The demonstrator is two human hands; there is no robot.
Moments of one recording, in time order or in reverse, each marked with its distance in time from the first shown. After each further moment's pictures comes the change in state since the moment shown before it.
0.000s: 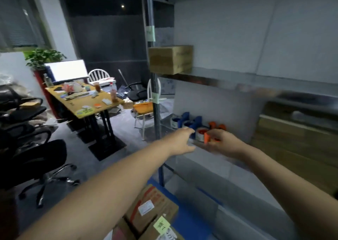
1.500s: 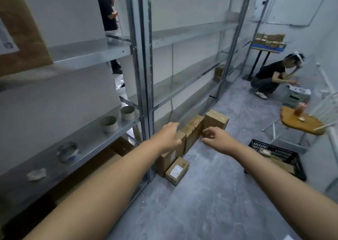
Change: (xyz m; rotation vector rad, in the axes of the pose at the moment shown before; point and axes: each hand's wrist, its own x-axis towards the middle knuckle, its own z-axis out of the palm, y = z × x) left_hand -0.134 0.922 0.415 -0.164 -0.709 1.291; right_hand -0.899 0.375 -0.217 0.061 0.837 1.524
